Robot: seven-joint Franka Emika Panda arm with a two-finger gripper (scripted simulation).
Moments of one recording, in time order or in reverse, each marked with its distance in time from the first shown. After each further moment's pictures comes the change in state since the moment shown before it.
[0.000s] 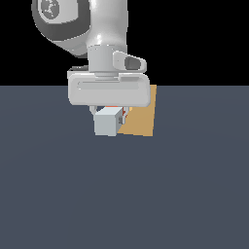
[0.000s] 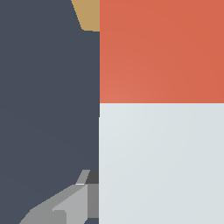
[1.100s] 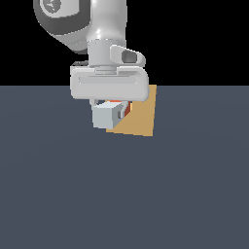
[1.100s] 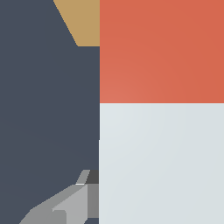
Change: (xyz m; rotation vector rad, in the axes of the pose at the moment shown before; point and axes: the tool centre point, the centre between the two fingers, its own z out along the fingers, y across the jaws) arm 0.011 -0.004 -0.013 0.003 -0.002 0.098
